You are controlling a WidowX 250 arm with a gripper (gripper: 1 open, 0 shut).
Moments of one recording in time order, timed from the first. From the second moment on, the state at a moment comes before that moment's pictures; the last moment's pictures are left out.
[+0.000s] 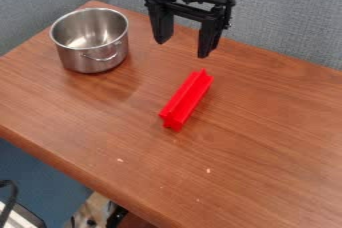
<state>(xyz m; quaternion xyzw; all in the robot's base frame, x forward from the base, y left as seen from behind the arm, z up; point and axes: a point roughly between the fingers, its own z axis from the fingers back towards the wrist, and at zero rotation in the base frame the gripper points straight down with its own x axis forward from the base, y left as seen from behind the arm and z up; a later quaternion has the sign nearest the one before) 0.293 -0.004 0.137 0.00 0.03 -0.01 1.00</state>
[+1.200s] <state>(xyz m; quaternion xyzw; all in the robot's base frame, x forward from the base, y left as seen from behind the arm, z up) 0.297 -0.020 0.040 0.04 0.02 -0.02 1.00</state>
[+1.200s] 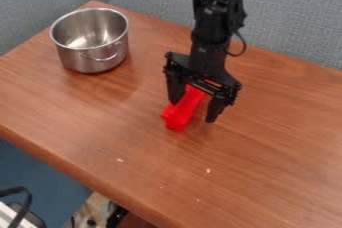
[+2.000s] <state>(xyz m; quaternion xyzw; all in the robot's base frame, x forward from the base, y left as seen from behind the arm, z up) 0.312 -0.021 0.038 0.03 -0.01 -0.07 1.00</state>
